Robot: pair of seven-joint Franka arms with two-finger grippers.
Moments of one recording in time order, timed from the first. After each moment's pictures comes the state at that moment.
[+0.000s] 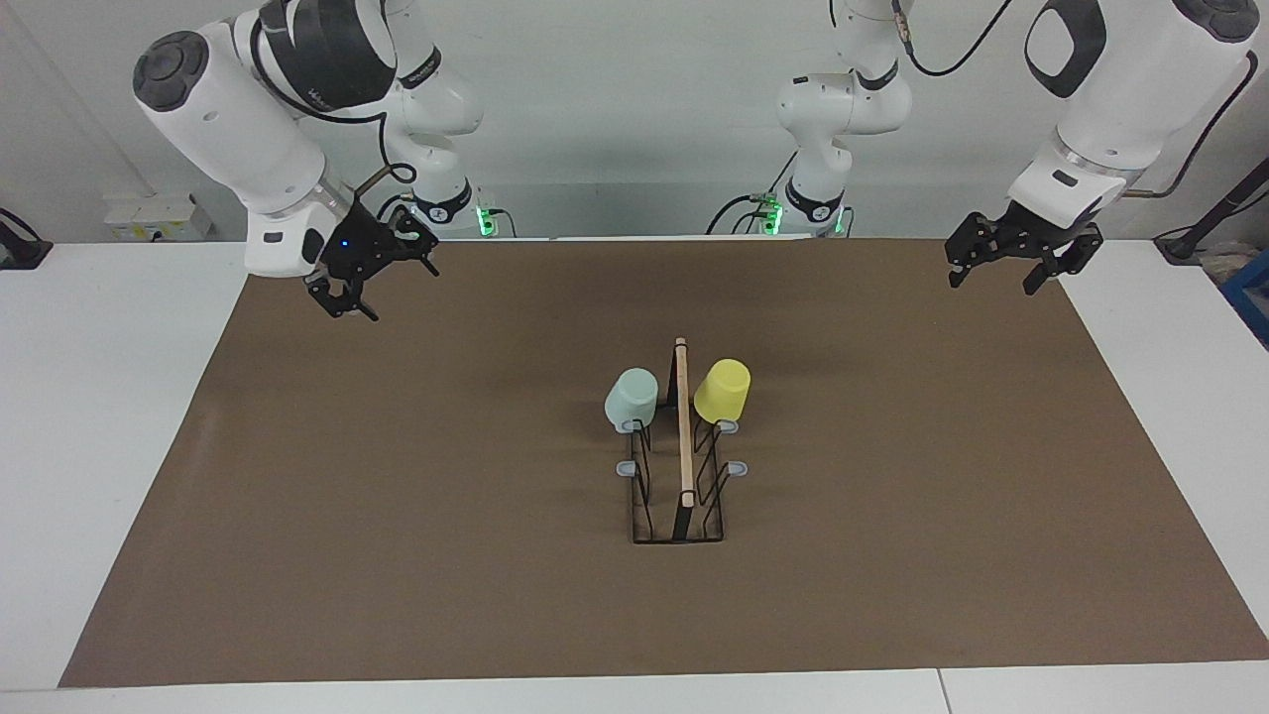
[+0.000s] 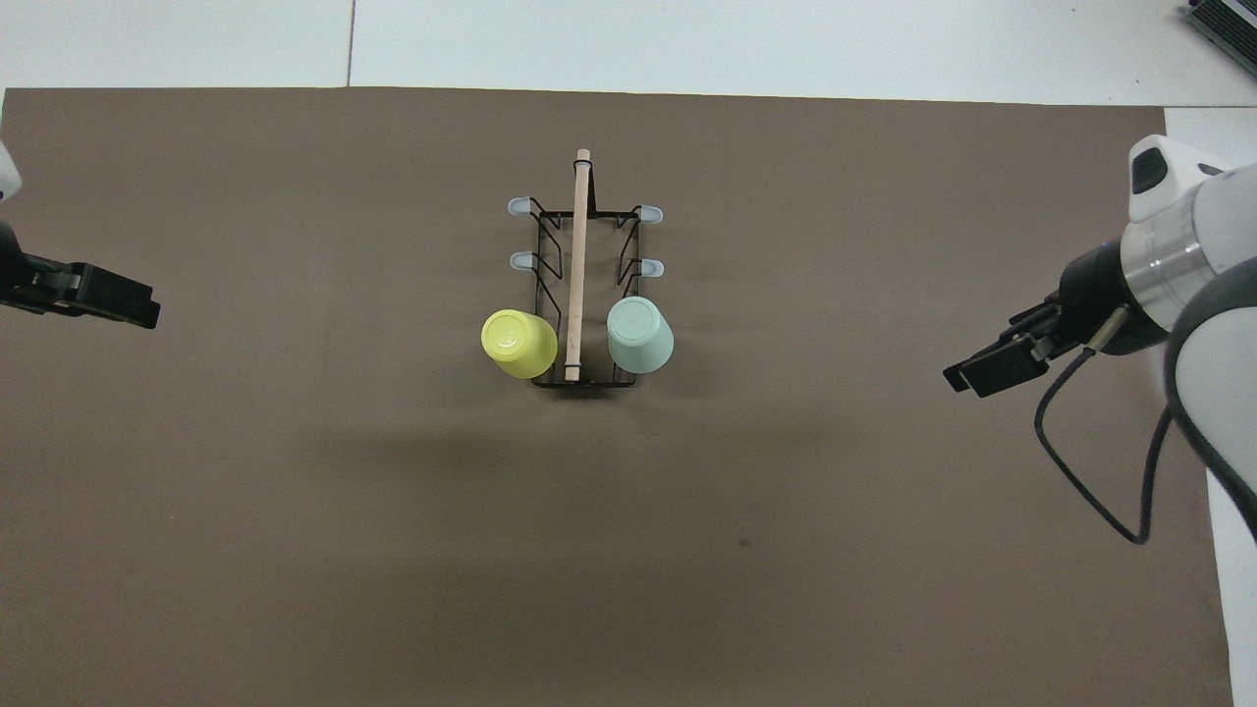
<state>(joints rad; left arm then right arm) -0.09 0.03 0.06 -1.56 -0.02 1.55 0.16 -0.15 0.03 0.21 -1.64 0.21 1.53 -0.45</state>
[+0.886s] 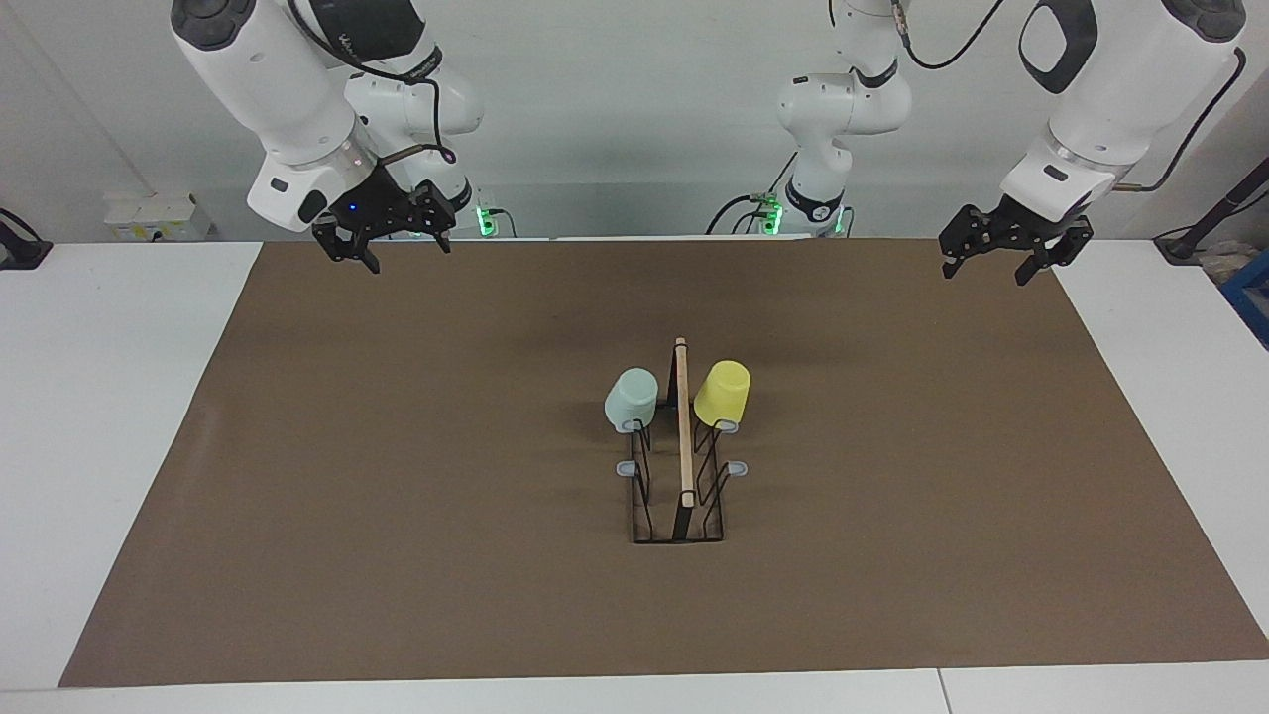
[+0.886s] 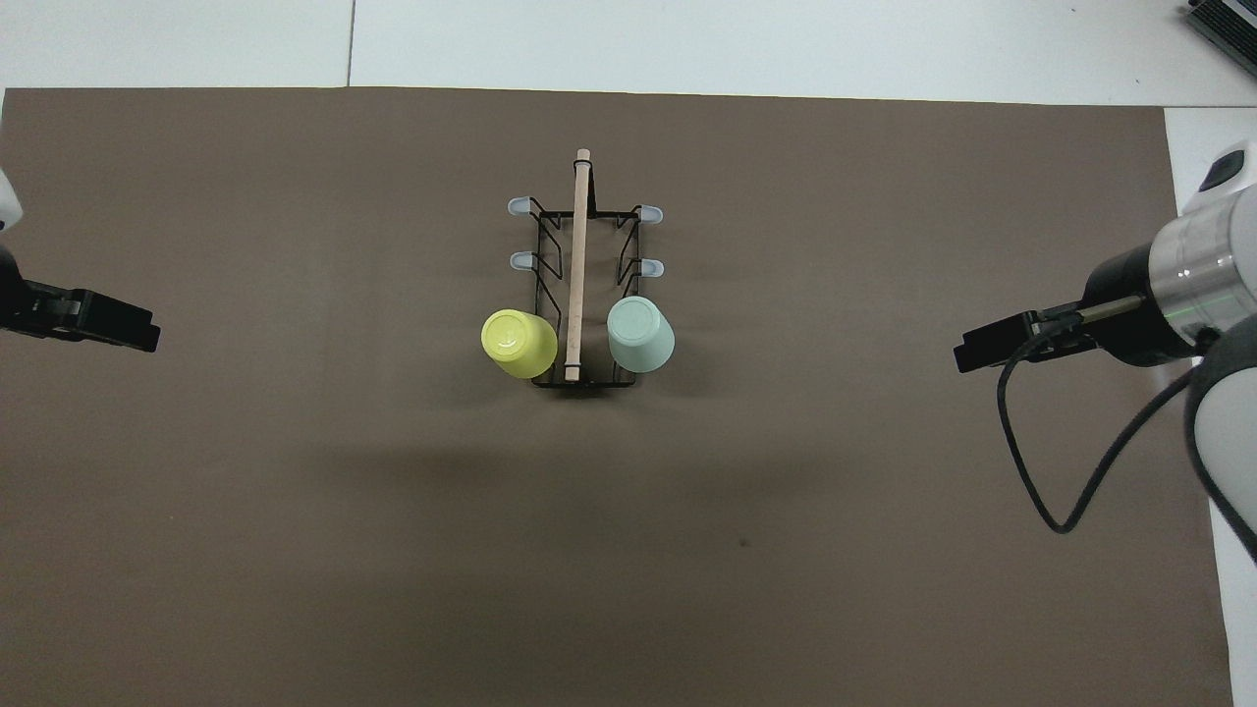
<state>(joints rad) -0.09 -0.01 0.06 -1.62 -0.02 1.56 0.16 -0.13 -0.01 0.21 -1.64 0.17 1.57 -0.08</state>
